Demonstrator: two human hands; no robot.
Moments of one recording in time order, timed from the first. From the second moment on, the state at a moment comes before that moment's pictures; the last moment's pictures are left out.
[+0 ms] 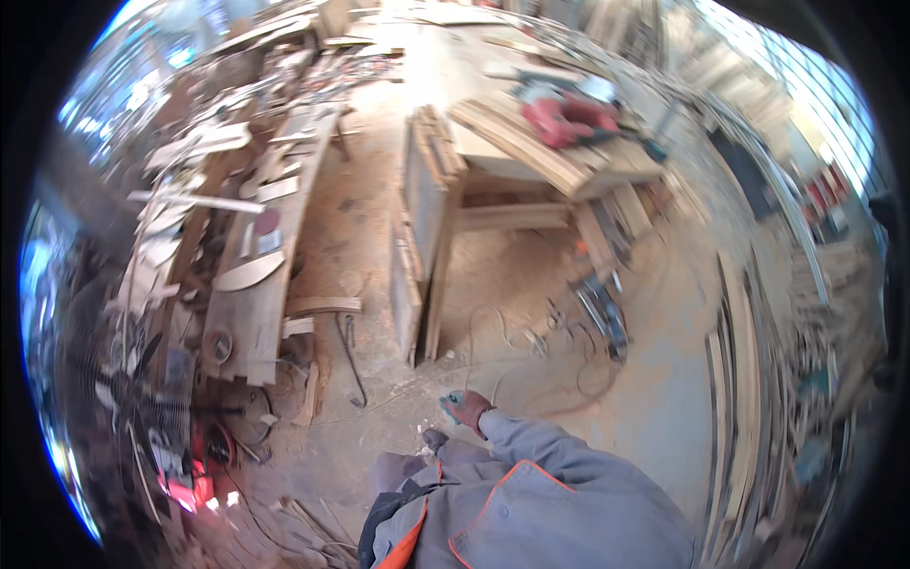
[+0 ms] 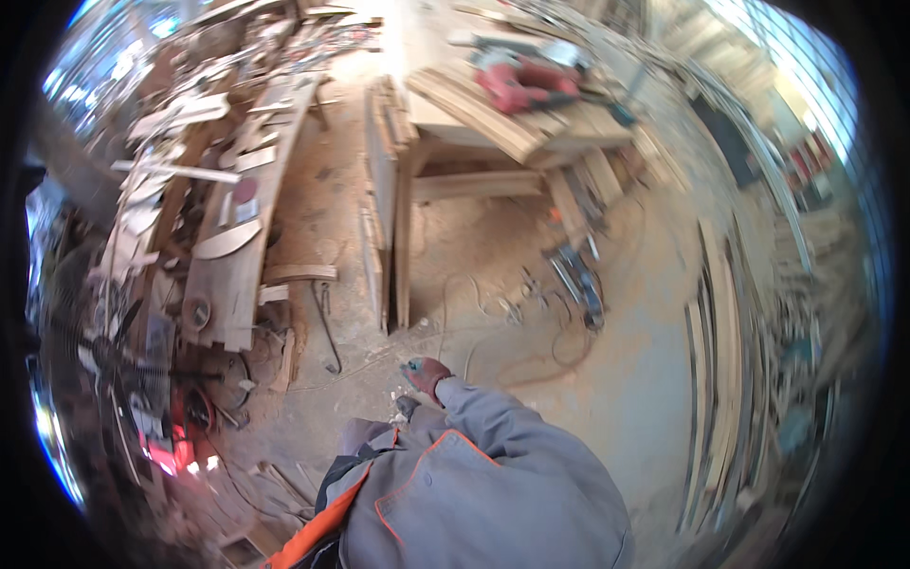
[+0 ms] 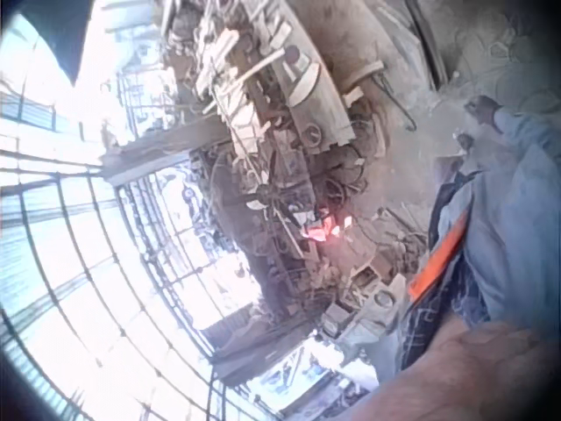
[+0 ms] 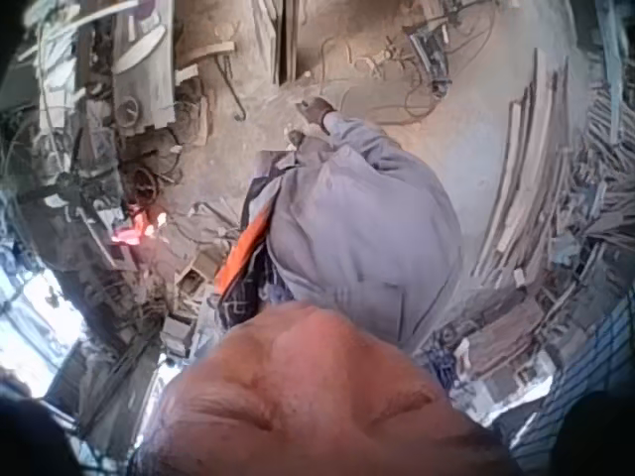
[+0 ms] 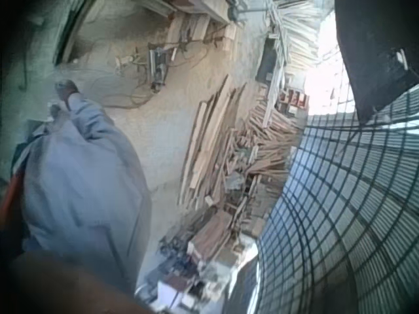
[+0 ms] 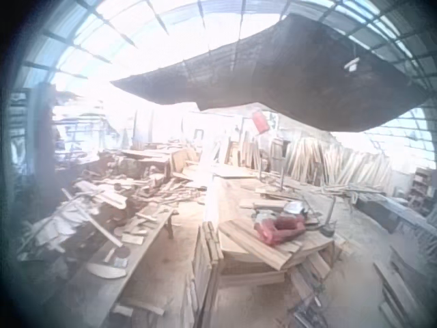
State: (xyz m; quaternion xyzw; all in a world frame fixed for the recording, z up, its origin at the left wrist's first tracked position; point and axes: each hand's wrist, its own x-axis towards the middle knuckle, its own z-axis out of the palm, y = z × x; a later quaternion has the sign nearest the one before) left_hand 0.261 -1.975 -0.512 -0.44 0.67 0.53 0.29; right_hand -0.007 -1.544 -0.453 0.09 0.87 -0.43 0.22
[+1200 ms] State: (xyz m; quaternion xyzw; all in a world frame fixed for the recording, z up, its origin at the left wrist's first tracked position) left_hand 0.160 -1.342 -0.532 0.16 0.79 0.29 0.52; right_hand 0.787 -1.142 -0.518 0.78 0.26 -0.51 -0.24
